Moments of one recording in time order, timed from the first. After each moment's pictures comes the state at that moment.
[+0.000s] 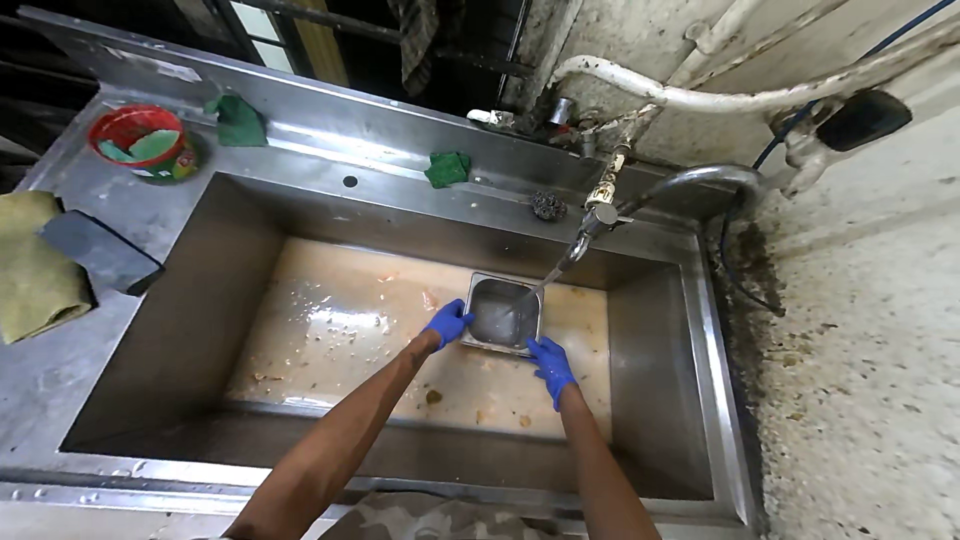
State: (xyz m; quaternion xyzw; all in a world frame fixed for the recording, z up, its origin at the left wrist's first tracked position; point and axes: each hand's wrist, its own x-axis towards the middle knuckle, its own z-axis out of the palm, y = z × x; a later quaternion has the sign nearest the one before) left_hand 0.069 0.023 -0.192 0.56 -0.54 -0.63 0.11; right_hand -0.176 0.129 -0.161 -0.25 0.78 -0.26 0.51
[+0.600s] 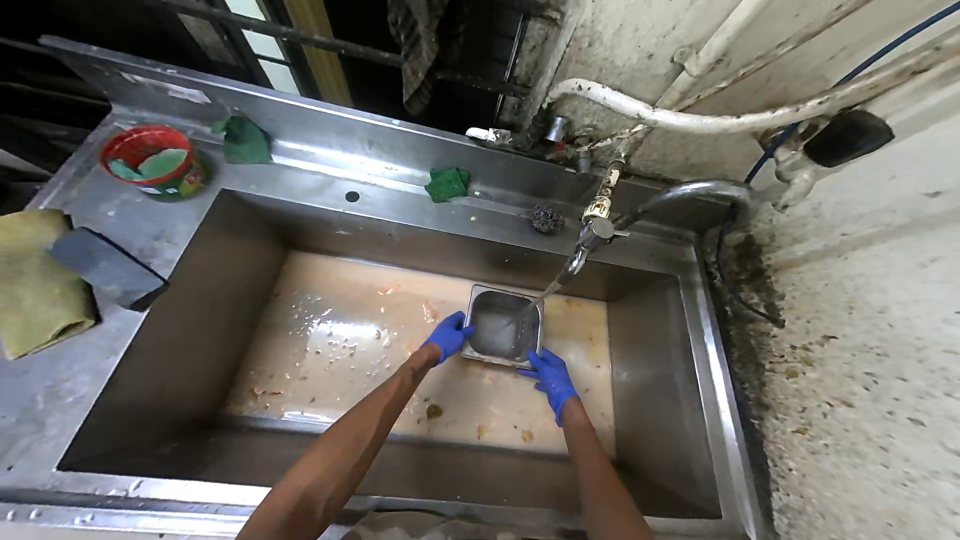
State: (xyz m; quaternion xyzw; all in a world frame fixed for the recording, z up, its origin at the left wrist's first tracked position) left_hand 0.070 0.024 -0.189 0.55 -0.53 -0.64 0.11; right_hand -0.172 0.130 -0.152 -0.24 0.77 -0.27 0.53
